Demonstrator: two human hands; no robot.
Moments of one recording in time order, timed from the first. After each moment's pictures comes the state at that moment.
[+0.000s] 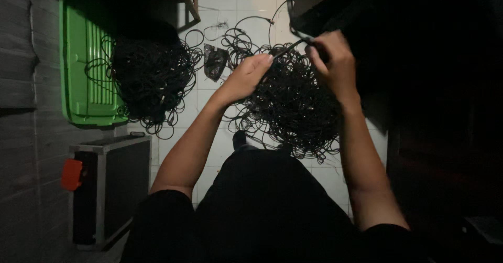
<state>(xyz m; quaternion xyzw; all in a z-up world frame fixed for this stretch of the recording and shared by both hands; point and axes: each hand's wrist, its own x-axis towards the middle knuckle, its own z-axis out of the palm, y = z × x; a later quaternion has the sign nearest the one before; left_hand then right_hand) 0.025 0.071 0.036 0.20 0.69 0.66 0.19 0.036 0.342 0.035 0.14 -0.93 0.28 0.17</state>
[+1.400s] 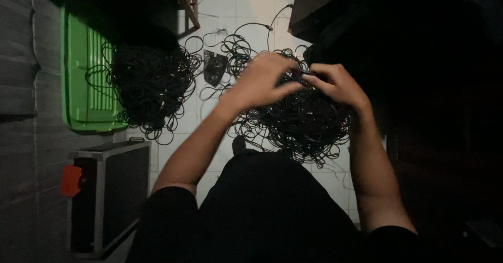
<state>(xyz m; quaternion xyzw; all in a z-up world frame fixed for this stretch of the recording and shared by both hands) 0.028 0.094 0.095 0.42 0.82 0.36 -0.13 0.043 0.365 0.047 0.17 -0.87 0.44 -0.16</state>
